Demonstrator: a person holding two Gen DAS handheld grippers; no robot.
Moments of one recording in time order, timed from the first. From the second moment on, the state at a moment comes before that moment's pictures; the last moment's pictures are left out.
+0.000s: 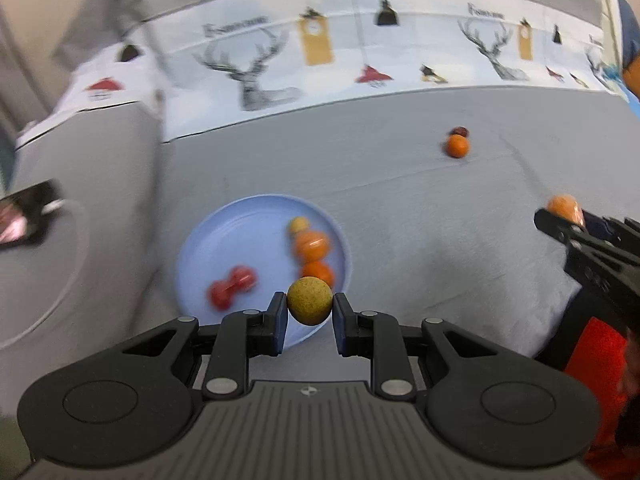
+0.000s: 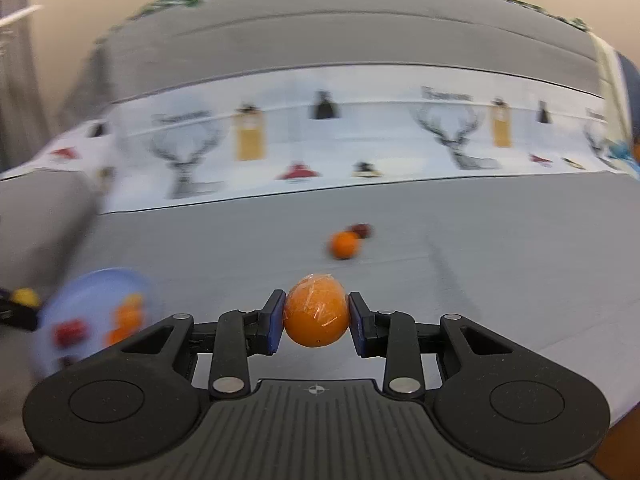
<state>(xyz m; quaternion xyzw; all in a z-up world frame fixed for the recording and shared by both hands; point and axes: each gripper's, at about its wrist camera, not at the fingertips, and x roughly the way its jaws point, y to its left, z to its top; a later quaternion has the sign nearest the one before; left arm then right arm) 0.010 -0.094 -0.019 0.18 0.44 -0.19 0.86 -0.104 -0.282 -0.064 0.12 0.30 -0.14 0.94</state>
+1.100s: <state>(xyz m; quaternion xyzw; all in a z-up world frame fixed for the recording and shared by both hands) -0.042 -0.004 -0.005 0.10 0.42 -0.16 0.89 -0.136 -0.164 -0.013 0.03 0.33 0.01 0.95</state>
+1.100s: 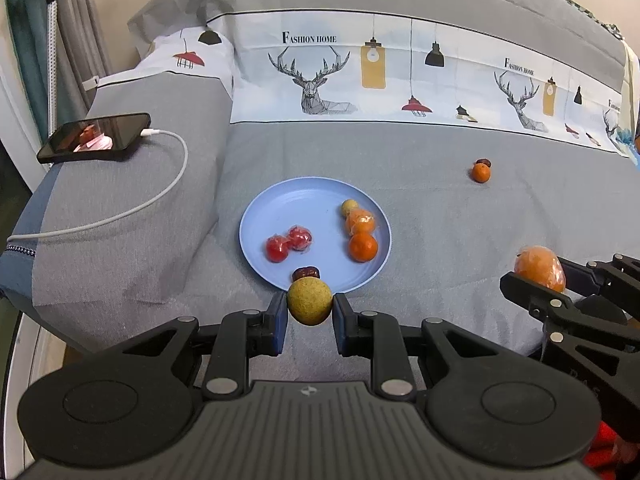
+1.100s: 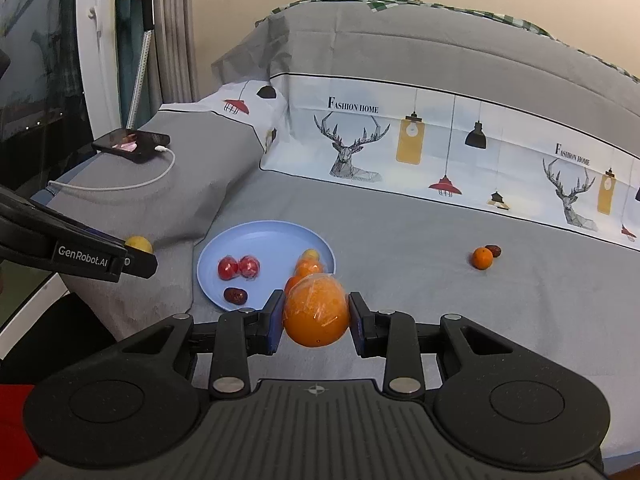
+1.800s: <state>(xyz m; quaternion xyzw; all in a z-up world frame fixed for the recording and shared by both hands) -0.034 -0.004 -0.009 0.10 0.43 -0.16 0.88 -0.129 -0.163 -0.019 0.03 0.34 0.01 0.94</state>
